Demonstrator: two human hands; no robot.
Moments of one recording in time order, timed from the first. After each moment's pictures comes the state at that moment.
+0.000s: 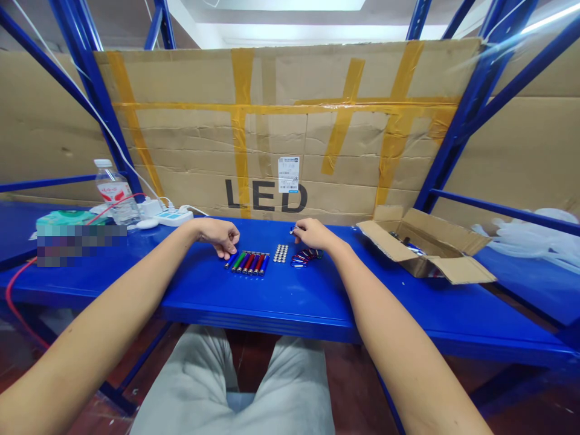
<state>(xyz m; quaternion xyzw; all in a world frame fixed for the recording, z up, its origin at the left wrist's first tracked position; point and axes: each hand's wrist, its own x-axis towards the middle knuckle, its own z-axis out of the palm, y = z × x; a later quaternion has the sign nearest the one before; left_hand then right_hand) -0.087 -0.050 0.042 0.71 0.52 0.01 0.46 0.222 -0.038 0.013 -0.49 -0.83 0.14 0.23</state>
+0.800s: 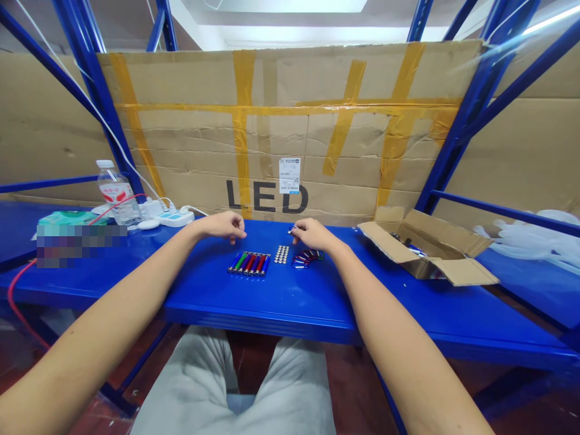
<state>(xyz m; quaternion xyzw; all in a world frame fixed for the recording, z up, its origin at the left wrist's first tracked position) -0.076 -0.046 0.046 0.79 0.53 0.14 0.26 0.217 -0.039 0.013 -0.45 -0.83 0.18 0.26</state>
